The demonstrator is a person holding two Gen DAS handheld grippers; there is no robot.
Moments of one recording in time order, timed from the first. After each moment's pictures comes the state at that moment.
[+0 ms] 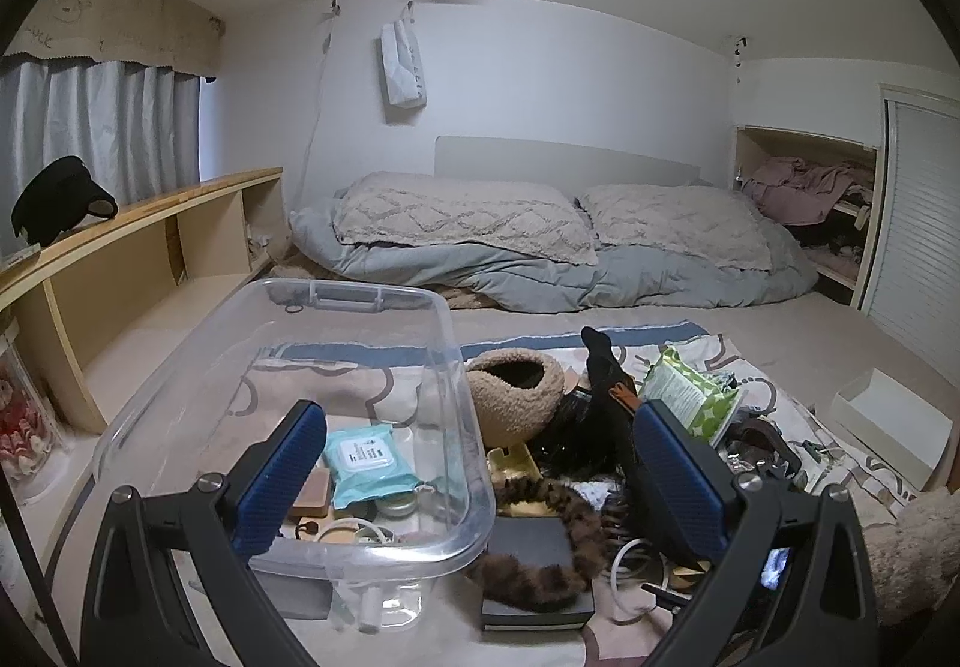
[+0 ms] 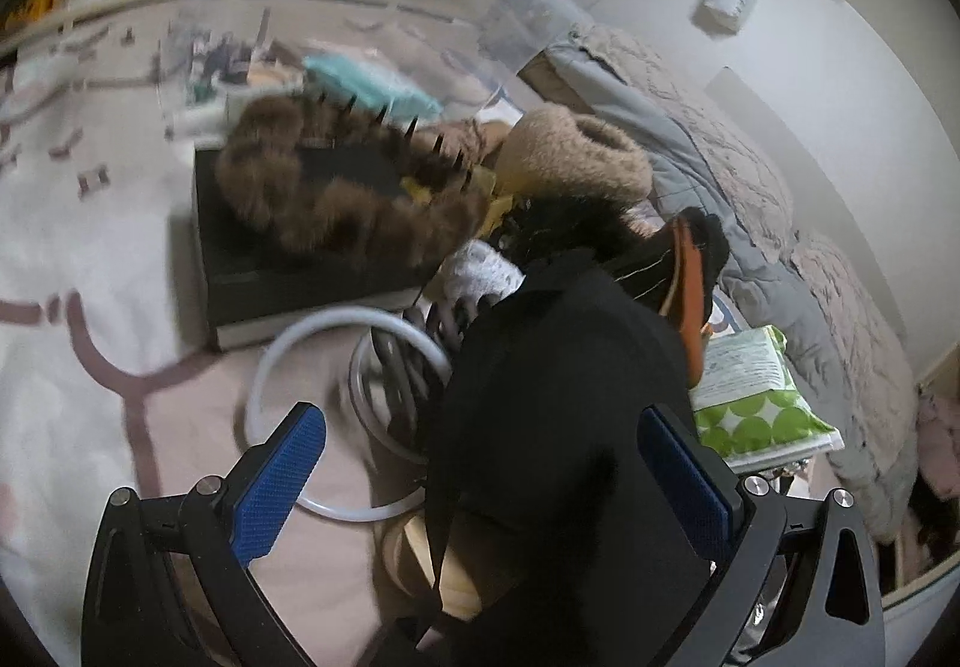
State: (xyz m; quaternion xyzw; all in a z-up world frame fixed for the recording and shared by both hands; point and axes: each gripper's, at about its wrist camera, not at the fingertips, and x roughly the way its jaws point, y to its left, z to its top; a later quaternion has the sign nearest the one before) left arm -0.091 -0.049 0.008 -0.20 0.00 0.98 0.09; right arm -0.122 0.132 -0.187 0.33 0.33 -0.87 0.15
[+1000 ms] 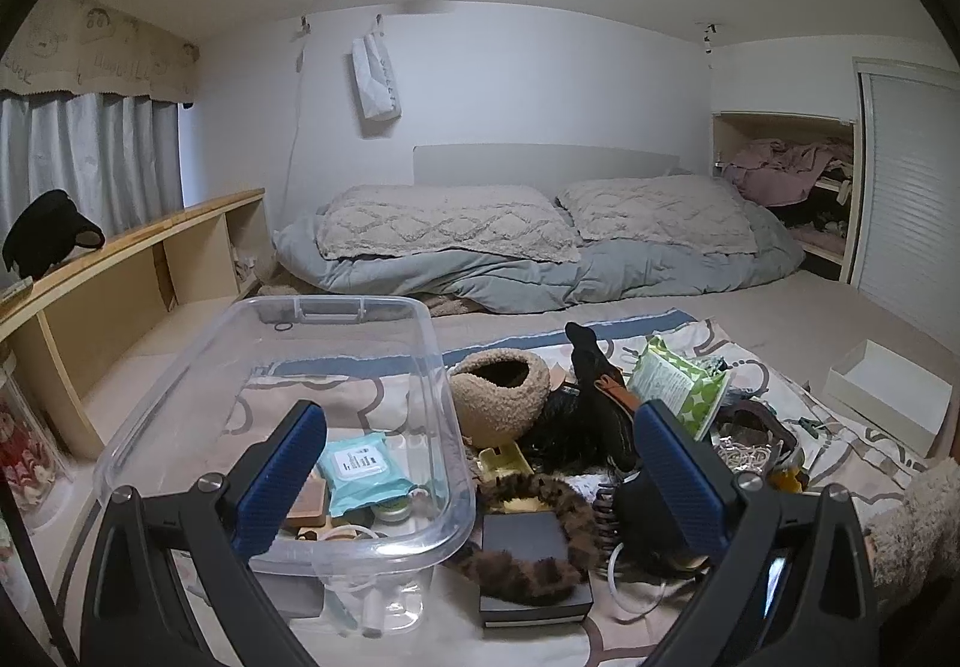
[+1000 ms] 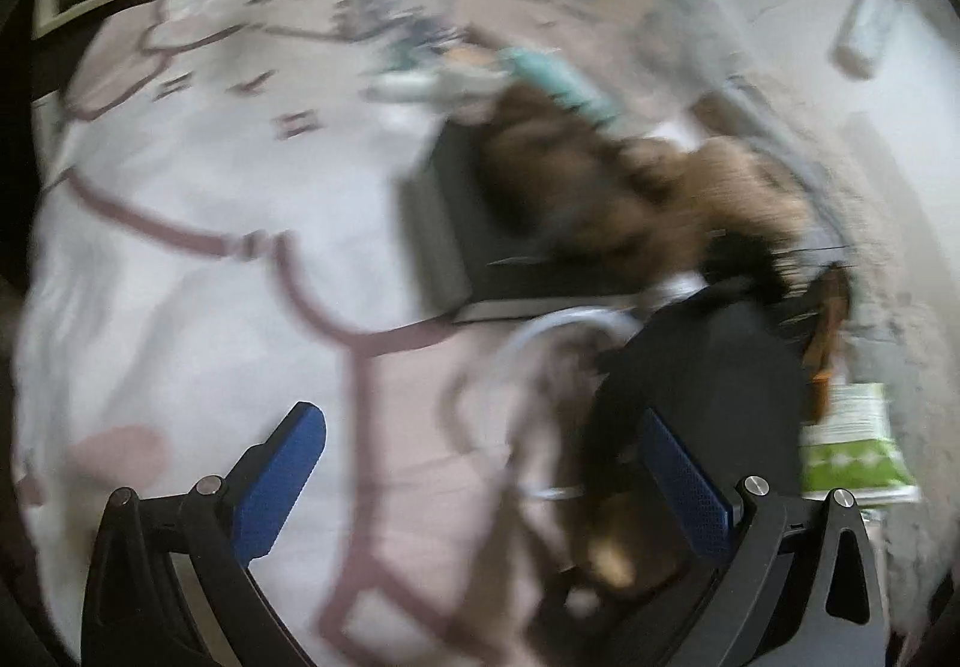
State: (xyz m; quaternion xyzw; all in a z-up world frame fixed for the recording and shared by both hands) left arm -0.078 -0.033 0.009 -0.18 0.04 0.98 0.11; right arm -0.065 0.098 -0.187 0.34 0.36 -0.82 0.28
